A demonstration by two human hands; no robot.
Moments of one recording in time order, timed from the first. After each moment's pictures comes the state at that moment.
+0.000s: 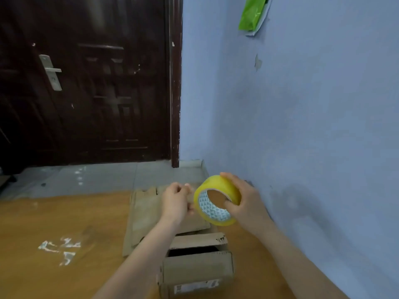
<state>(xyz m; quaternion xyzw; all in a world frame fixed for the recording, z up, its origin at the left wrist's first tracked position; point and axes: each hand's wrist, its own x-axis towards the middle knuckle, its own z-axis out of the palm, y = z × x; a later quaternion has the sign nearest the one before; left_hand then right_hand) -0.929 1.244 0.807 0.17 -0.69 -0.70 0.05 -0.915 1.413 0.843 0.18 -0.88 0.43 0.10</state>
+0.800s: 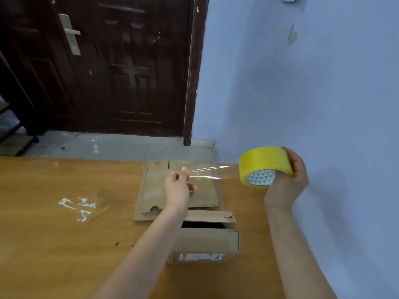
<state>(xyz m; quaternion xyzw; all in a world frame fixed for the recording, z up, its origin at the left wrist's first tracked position) -0.904 1.236 0.789 0.28 -0.59 -0.75 0.09 -0.942 1.418 0.824 -0.05 -0.63 0.68 0.38</state>
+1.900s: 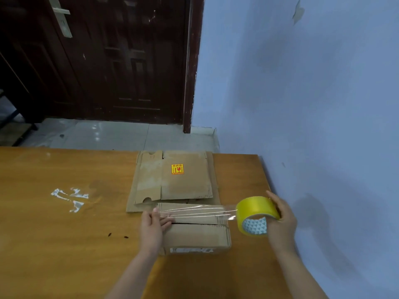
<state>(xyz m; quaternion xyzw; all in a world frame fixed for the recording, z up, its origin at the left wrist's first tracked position) -0.848 1.229 0.680 0.35 -0.58 -0.73 0.07 -0.905 1.505 0.702 -0.02 -0.85 0.50 0.18</state>
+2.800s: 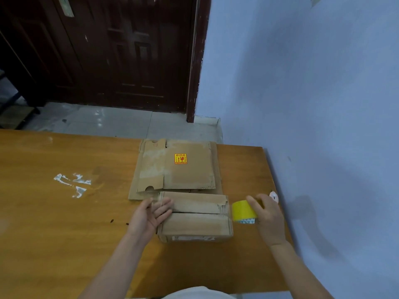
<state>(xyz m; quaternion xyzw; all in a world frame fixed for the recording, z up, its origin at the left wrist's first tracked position) -0.852 1.196 0.671 0.34 -0.34 -0.88 -0.01 -0.916 1.507 0.669 0.25 -0.93 0.11 0.23</state>
